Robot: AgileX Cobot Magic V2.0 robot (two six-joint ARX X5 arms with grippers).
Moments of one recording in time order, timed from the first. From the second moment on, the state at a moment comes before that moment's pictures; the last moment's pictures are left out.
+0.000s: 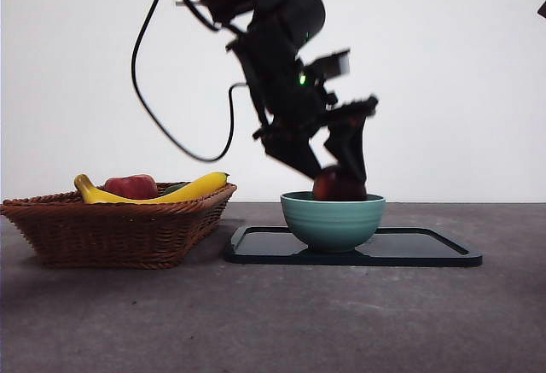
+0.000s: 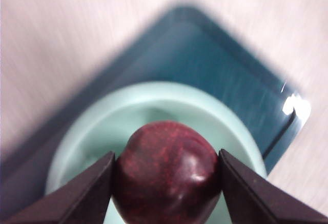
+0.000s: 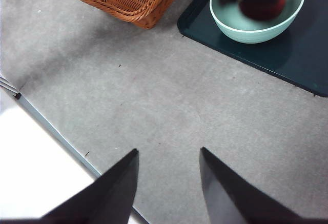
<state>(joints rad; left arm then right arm) -0.68 2.15 1.81 -0.51 0.16 0.09 0.52 0.65 0.81 -0.86 -0.31 0.17</state>
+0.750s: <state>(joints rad) -0.58 1.84 2.11 -0.87 0.16 0.04 0.52 0.65 0.81 -0.85 -0.31 0.16</state>
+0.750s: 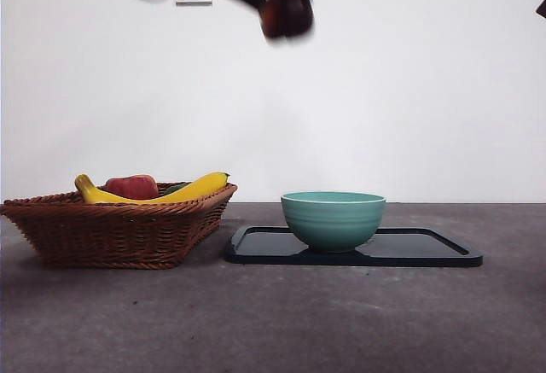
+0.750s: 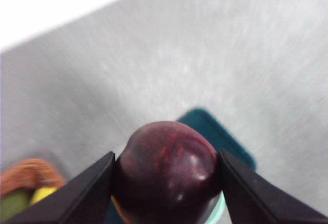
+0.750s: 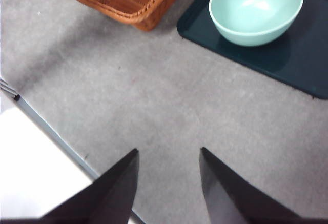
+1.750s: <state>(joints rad) -0.50 1.35 1.55 -0.91 0.07 0.01 0.52 0.65 0.81 -0.84 -0.31 0.15</state>
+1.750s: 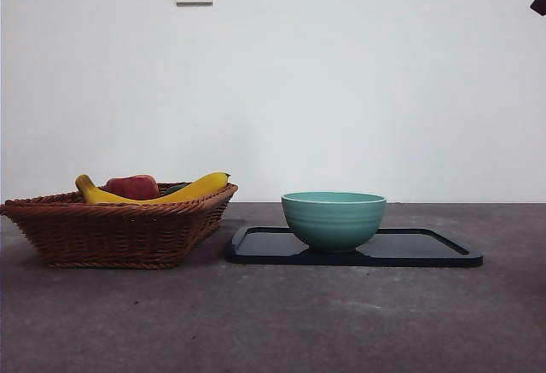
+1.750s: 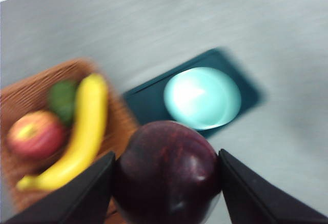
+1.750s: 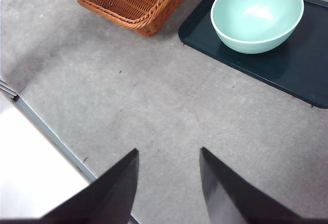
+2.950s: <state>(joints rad) -0.35 1.54 0.93 -0.20 0.02 0.05 0.52 0.65 0.81 -0.80 -0.31 0.15</state>
